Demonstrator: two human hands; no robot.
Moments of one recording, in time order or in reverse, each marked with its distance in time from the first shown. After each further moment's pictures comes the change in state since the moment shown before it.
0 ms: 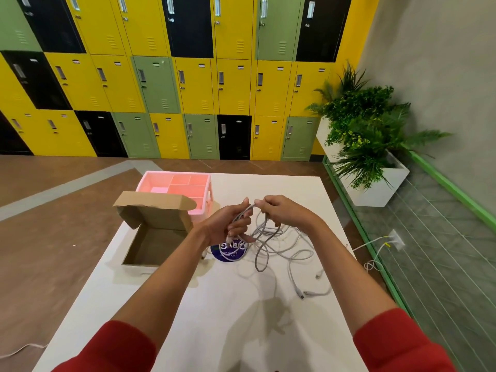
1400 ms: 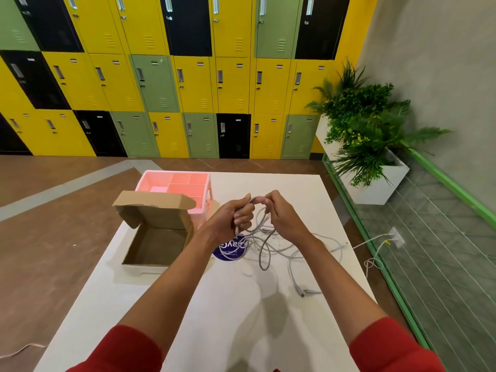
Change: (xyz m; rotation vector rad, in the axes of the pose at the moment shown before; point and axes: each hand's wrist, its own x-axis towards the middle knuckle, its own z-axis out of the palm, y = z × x) left_hand 0.008 -0.001 0.012 -0.264 0.032 0.162; right_hand 0.005 0.035 0.028 -0.030 0.341 -0.187
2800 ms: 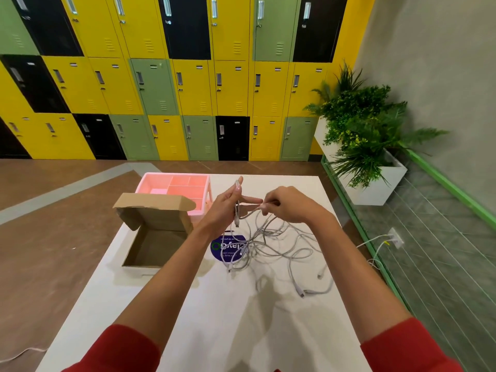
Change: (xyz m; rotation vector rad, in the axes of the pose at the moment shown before) left_hand 0.005 0.007 -0.008 0.430 0.240 0.240; right_hand 0.003 -0.064 -0.052 -0.460 -0.315 0.023
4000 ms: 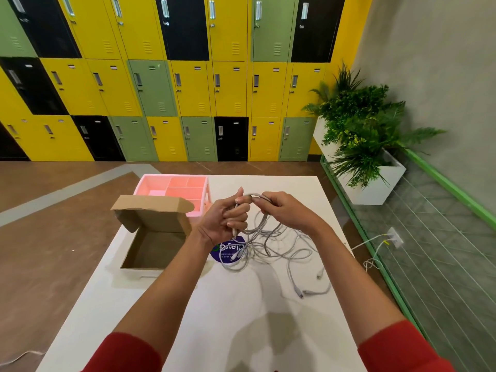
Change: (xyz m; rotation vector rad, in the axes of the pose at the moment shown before) left_hand -0.011 0.008 0.004 -0.785 -0.677 -0.325; right_hand 0.005 0.019 0.026 0.501 0.087 -0.141
